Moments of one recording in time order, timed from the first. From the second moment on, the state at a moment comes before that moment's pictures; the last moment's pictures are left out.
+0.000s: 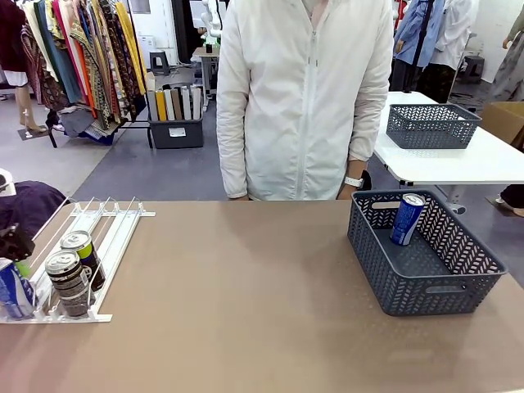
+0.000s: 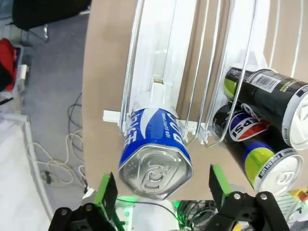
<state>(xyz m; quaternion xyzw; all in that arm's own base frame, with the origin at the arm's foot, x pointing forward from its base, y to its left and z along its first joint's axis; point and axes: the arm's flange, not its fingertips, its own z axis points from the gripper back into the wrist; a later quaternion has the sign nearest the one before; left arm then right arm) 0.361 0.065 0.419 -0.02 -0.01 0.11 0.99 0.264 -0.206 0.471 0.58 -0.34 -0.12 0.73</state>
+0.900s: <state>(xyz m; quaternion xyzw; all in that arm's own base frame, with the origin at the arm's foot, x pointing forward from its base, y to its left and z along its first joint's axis) 0.378 0.069 0.416 -0.04 -0.01 0.11 0.99 0.264 -0.206 0.471 0.58 -0.34 -0.12 0.73</state>
